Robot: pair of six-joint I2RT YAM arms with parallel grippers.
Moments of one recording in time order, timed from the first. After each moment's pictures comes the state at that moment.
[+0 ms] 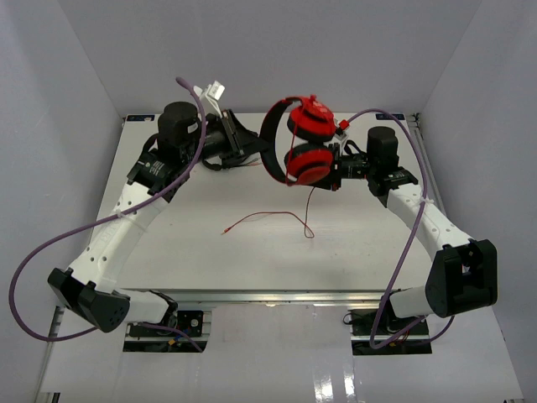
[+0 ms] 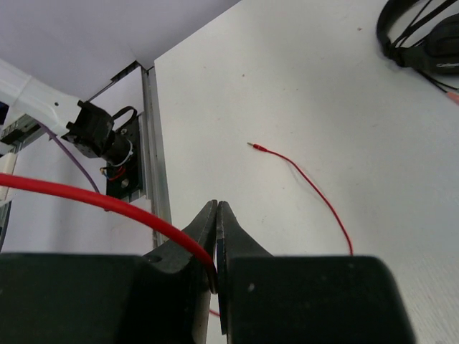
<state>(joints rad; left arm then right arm) -0.50 1.33 1.55 -0.42 0.42 -0.80 0.29 1.38 1.05 -0.01 -1.13 0.15</state>
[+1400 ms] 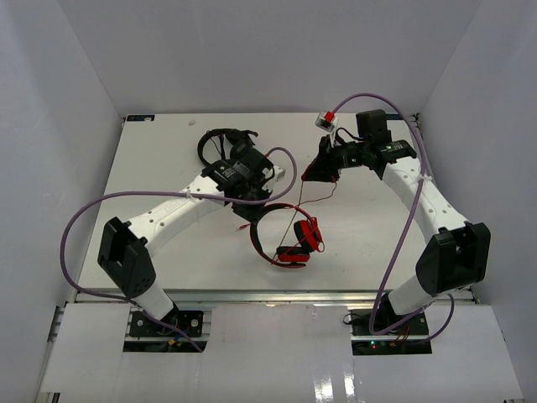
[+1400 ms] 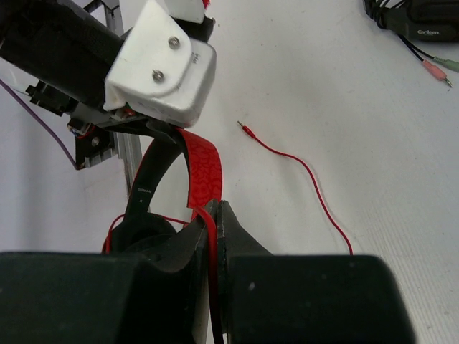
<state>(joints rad) -0.77 1.60 1.45 -0.99 0.03 -0.15 0.30 1.53 1.41 -0.60 -1.06 -0.27</state>
